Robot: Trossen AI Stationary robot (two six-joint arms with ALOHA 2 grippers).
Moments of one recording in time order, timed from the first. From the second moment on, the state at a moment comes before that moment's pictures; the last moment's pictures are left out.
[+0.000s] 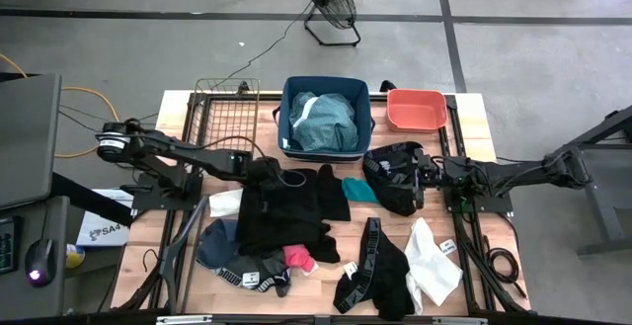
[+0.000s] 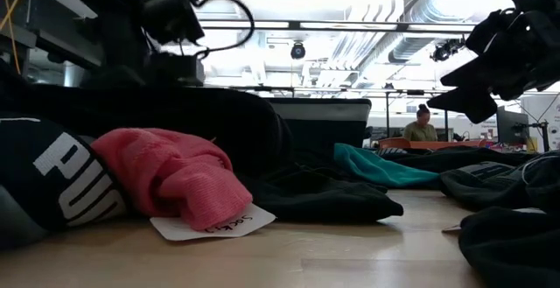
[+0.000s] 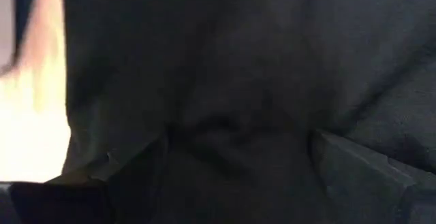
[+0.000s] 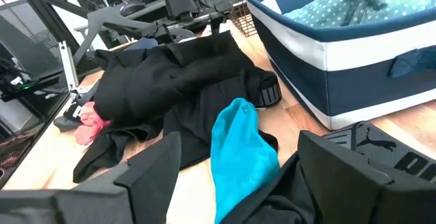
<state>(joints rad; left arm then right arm) 0.03 1.43 0.68 -0.32 0.03 0.01 0.02 0.32 0.01 0.07 0.10 0.35</state>
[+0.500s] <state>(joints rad) 0.03 1.50 0.69 -0.33 0.03 0.02 0.02 0.32 0.01 0.06 0.10 0.39</state>
